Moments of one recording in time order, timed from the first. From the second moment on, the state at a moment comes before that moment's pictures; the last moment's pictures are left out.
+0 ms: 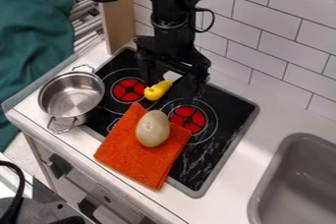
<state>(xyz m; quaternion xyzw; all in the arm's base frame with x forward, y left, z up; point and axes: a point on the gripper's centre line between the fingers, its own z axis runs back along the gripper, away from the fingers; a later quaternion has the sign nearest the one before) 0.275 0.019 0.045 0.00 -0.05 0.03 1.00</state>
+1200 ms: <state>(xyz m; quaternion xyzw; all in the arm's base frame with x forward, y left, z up) 0.239 0.132 -0.006 -0.04 0.01 0.12 0.99</state>
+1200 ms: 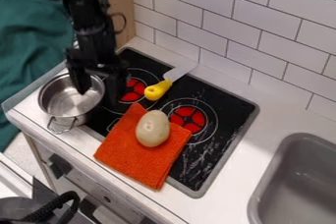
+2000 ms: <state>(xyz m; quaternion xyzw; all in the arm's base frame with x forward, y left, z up) 0.241 0.148 -0.044 0.04 -0.01 0.14 0.99</state>
